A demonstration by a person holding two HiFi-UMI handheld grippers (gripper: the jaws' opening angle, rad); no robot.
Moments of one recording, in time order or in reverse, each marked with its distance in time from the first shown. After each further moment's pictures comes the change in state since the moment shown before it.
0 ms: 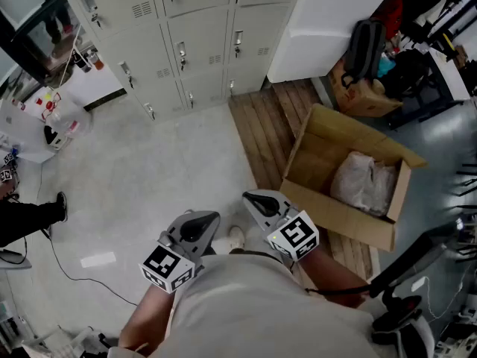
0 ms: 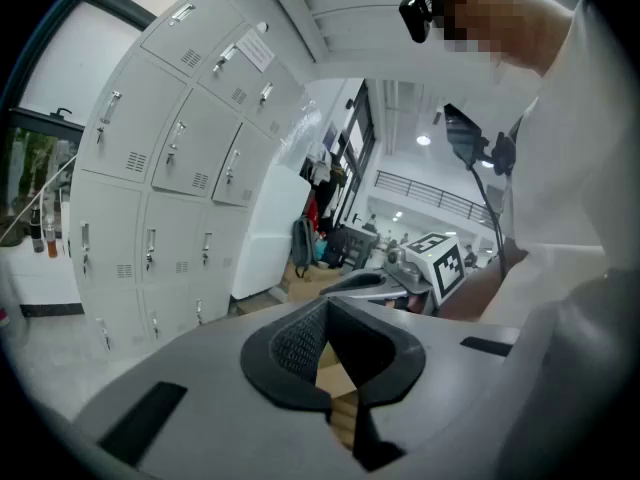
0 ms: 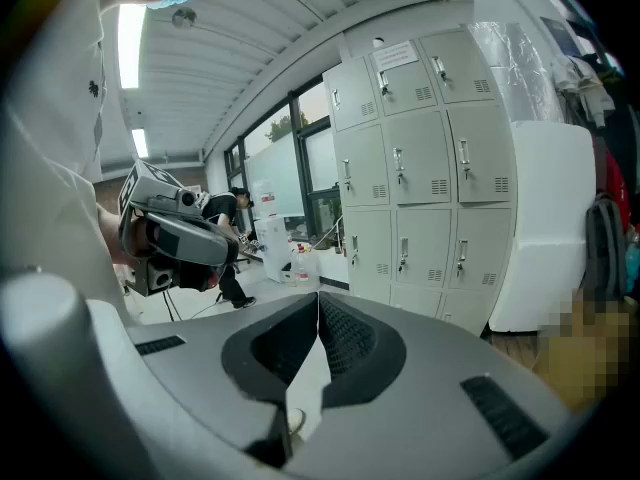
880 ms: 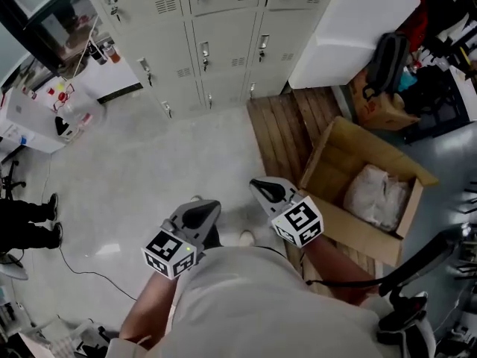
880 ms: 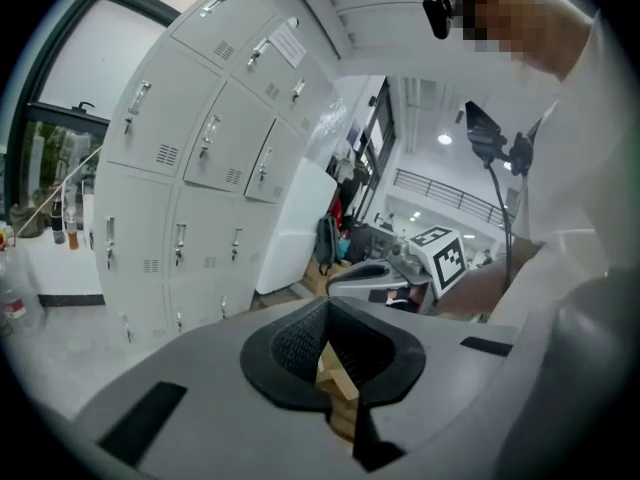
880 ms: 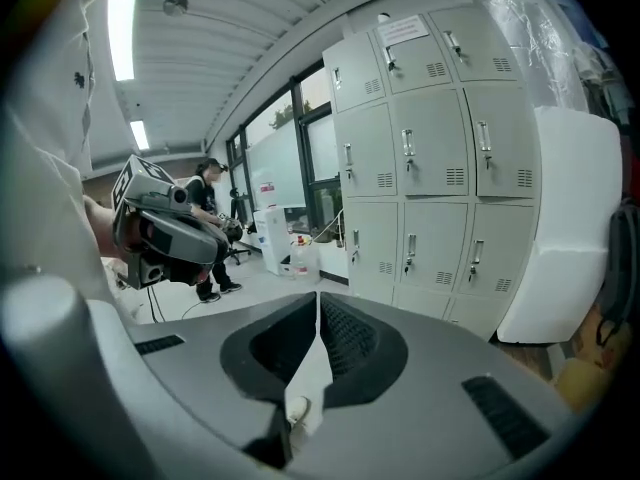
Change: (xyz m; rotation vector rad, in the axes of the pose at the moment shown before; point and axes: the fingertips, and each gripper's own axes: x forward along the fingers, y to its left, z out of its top) left arm 0.002 0.087 0.000 -0.066 0.022 0.071; right arm 0.075 -0.042 0.009 -0.022 0.075 0.020
